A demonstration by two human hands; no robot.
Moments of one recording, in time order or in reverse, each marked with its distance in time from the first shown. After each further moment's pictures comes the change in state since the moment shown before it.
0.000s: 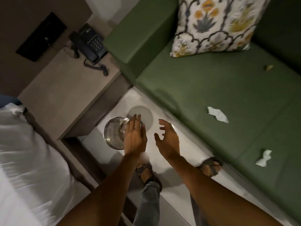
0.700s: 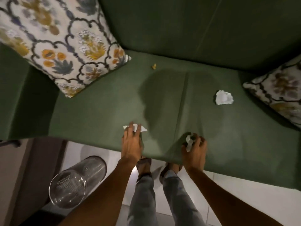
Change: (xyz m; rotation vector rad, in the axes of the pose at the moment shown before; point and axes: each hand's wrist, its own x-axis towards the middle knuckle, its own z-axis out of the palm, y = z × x) left_hand 0.014 0.251 0.172 0.470 -0.423 0.478; right_hand -0.050 0.222 -0.267 -0.069 0.562 0.687
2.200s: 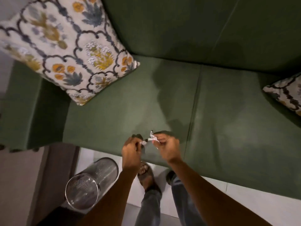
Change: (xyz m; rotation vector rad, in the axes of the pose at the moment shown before) left_hand 0.008 -0.032 -0.017 -0.392 0.236 -0.095; right_hand 0.009 -0.118 0.063 0.397 -0.385 -0.250
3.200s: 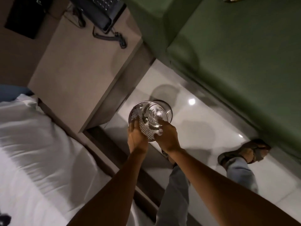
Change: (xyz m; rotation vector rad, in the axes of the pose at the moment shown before) left_hand -0.173 -0.396 -0.096 -0.059 0.126 -0.645; right_hand -0.178 0.040 0.419 -0.328 -0.472 -0.155
